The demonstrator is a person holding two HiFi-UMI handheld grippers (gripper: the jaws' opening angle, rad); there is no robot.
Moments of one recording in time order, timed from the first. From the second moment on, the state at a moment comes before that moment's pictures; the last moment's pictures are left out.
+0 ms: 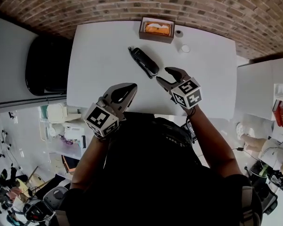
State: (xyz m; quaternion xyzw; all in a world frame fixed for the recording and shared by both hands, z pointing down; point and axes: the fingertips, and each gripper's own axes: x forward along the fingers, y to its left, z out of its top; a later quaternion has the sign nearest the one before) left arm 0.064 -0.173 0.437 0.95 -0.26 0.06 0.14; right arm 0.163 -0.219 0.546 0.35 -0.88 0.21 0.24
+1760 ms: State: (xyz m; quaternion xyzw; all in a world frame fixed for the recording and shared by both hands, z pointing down) left arm -0.088 0.140 0.396 0.98 -0.17 0.03 0.09; right arm 0.028 0.127 0.412 0.47 -0.86 0.13 0.15
